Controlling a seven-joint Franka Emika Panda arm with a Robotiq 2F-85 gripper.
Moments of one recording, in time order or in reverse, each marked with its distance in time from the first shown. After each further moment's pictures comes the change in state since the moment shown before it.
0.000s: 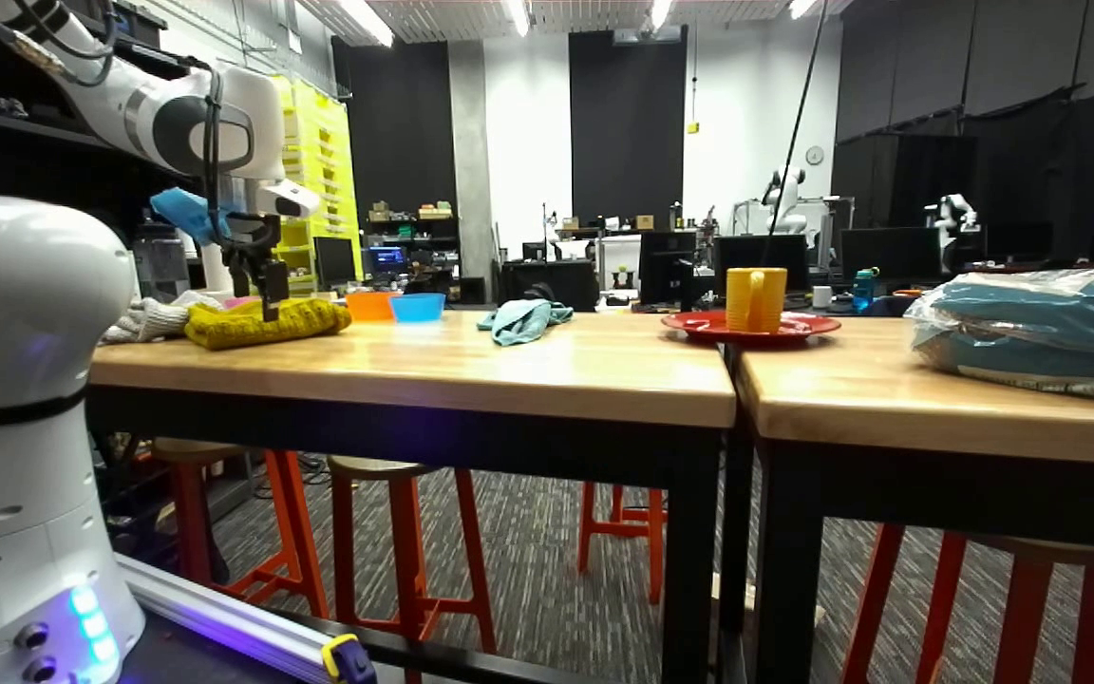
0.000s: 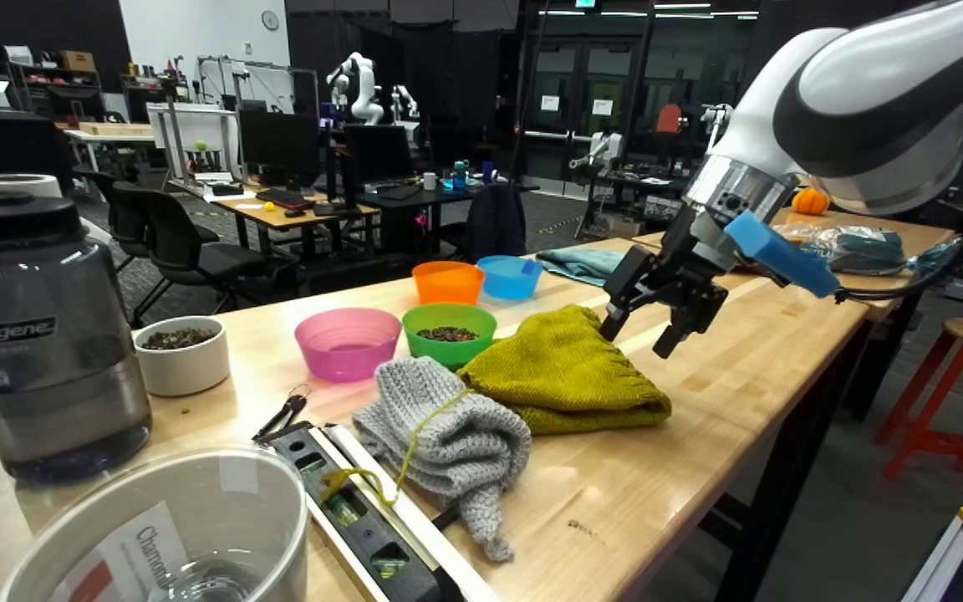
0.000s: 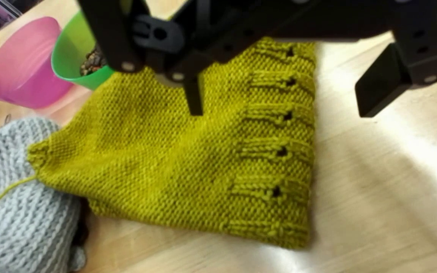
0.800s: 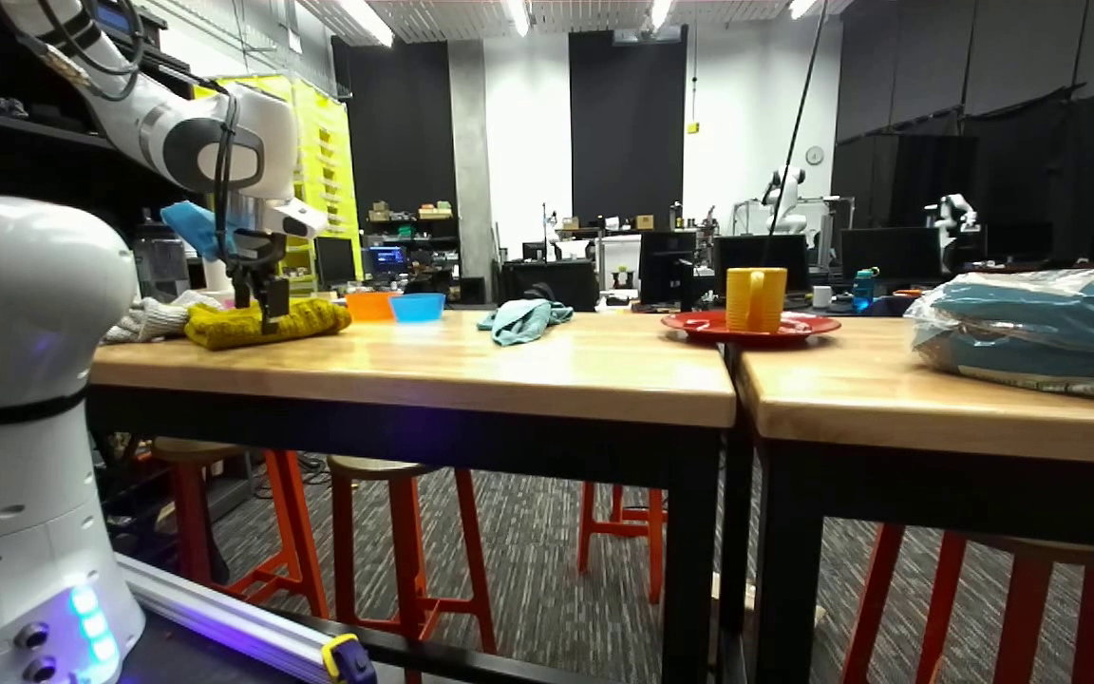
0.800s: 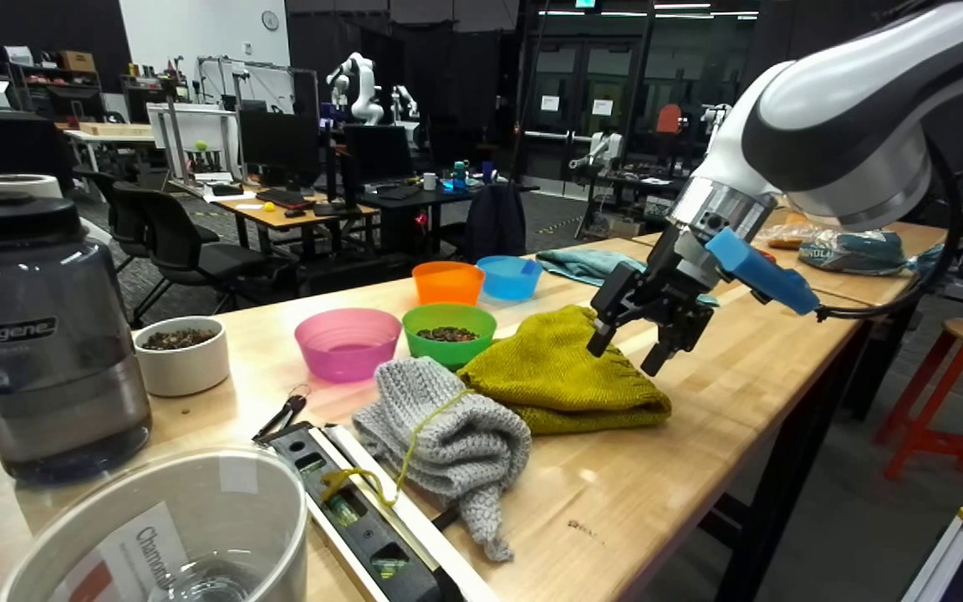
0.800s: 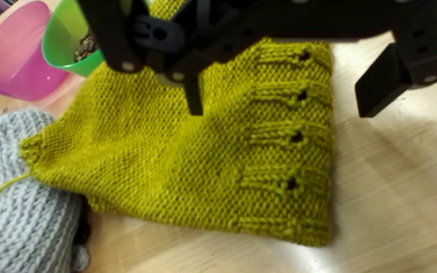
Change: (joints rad) arm 0.028 0.087 -0.022 0.011 0.085 0.031 -0.055
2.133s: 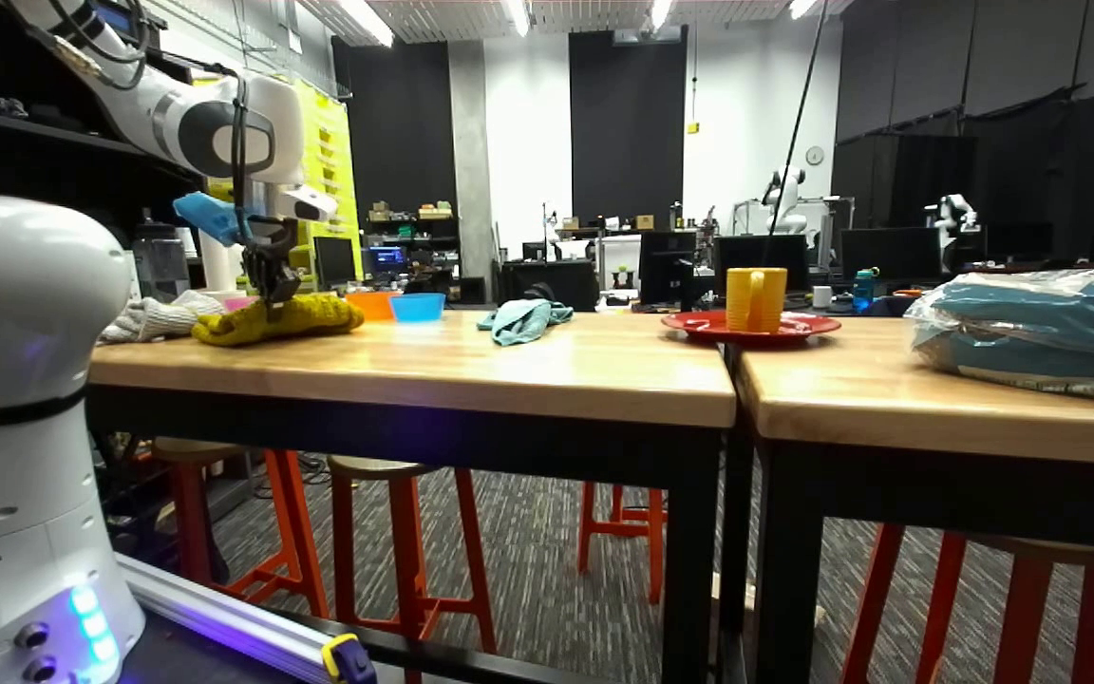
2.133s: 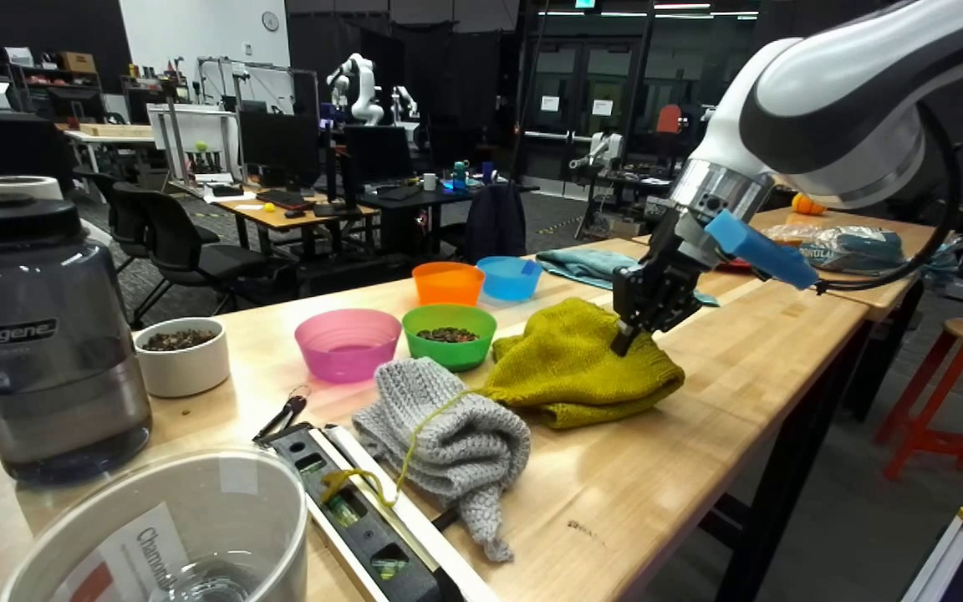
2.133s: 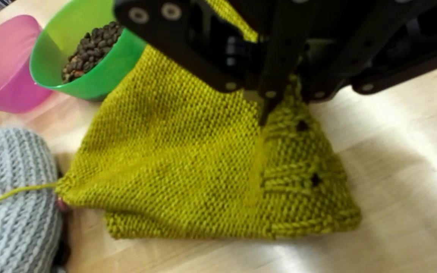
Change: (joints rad) arm -0.073 -0.005 0.021 0.050 -0.101 -0.062 0.018
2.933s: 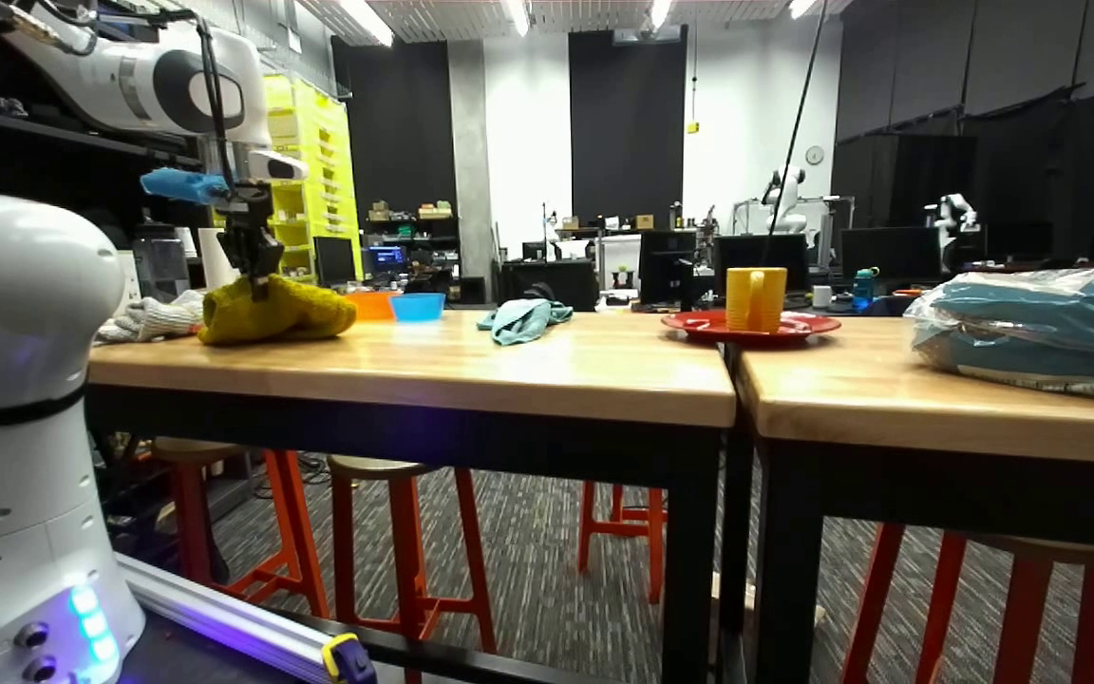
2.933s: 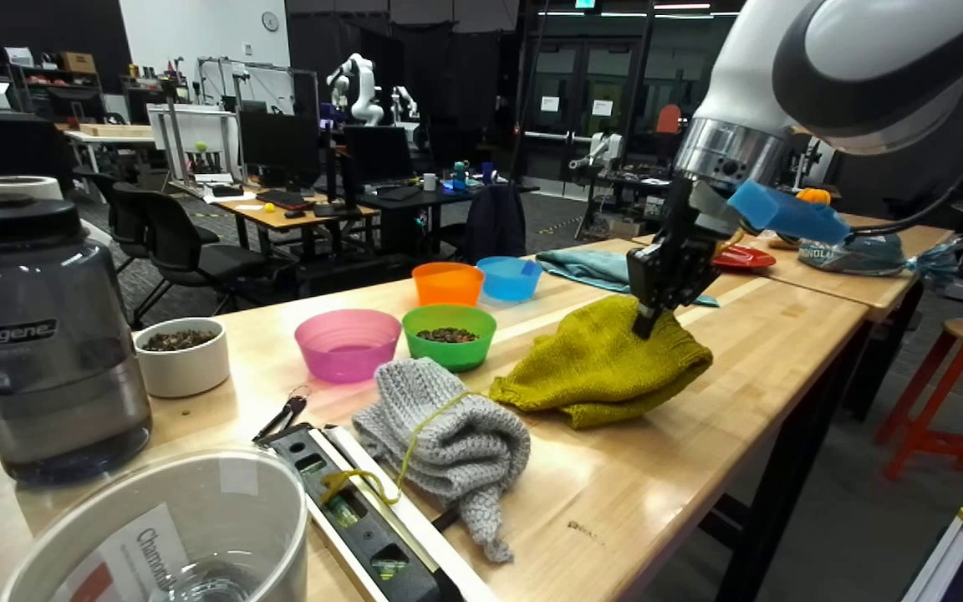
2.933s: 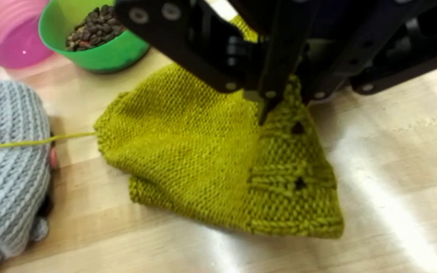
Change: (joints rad) arm -0.058 -0.086 0.131 0.069 -0.185 -0.180 0.097
